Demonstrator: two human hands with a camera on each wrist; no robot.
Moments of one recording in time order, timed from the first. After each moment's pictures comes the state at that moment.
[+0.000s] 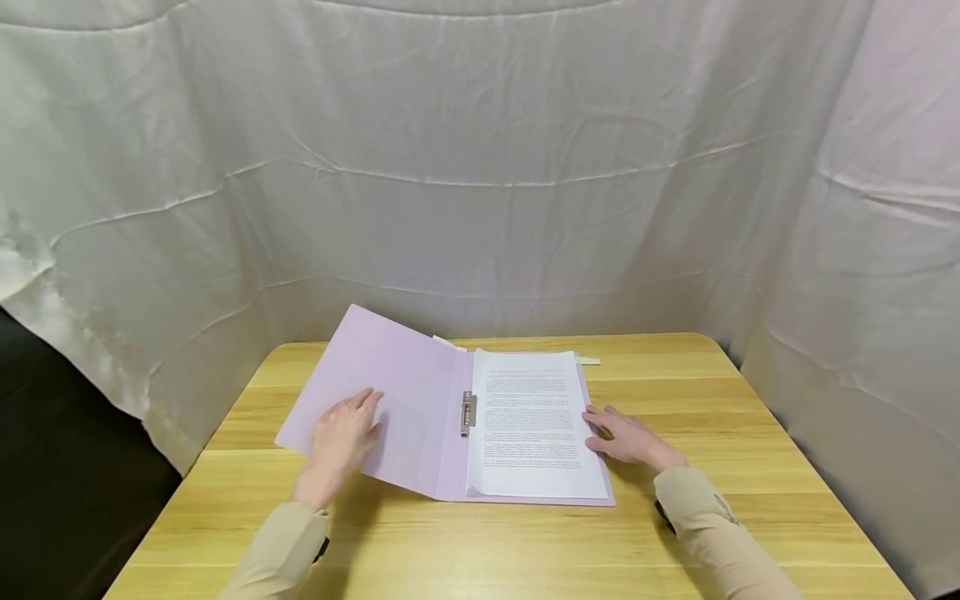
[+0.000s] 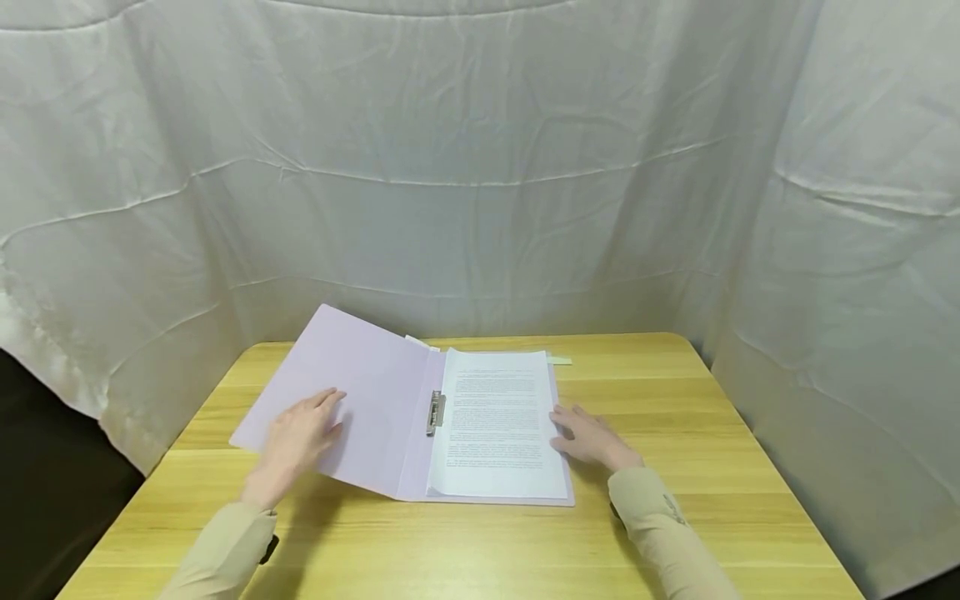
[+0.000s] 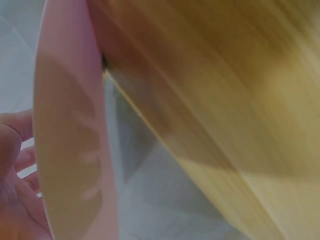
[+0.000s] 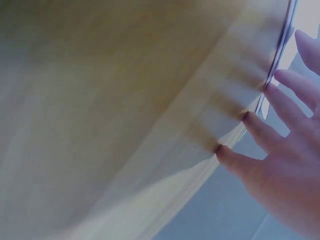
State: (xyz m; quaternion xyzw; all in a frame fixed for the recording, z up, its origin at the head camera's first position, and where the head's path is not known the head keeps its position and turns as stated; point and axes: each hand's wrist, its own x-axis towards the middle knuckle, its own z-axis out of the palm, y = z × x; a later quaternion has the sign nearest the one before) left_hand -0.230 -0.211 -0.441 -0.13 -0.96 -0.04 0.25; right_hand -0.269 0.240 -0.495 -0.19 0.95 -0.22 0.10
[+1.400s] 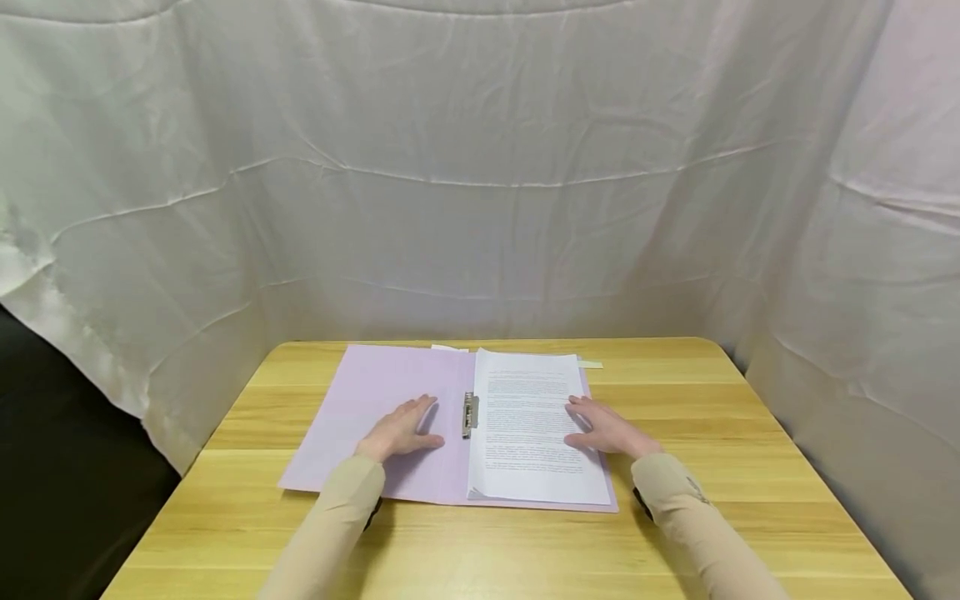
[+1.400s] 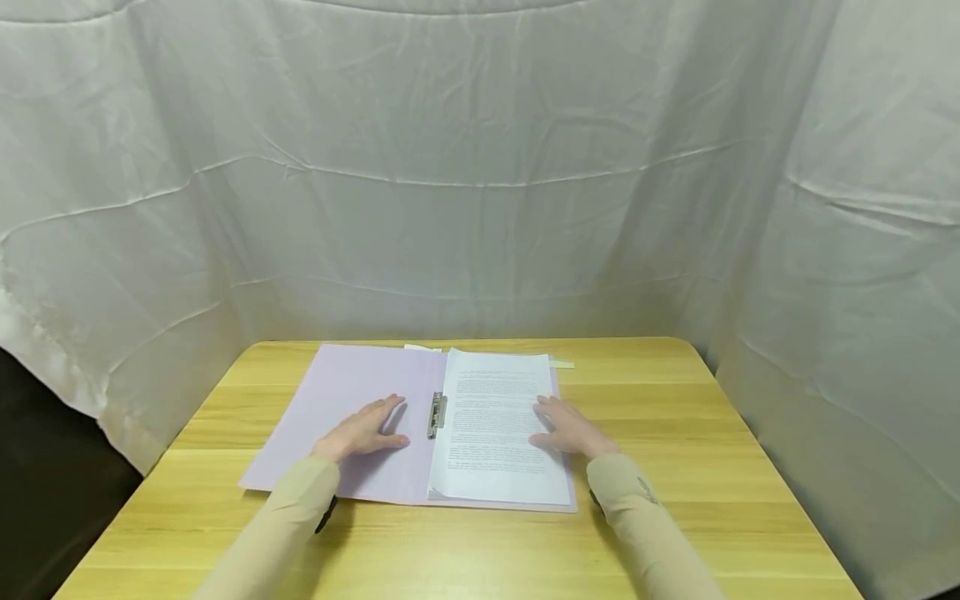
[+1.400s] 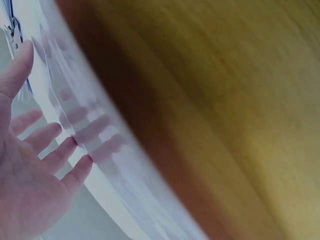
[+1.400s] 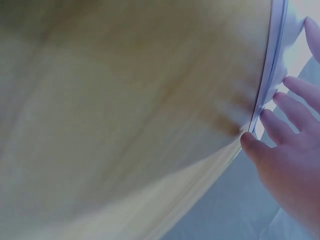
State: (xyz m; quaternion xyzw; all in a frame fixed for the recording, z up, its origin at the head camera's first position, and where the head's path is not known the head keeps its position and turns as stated) left_hand -0.294 -0.175 -0.489 -0.15 -0.96 -0.21 -0.11; right_hand -0.297 0.214 -0.498 -0.23 0.94 -0.24 0.10
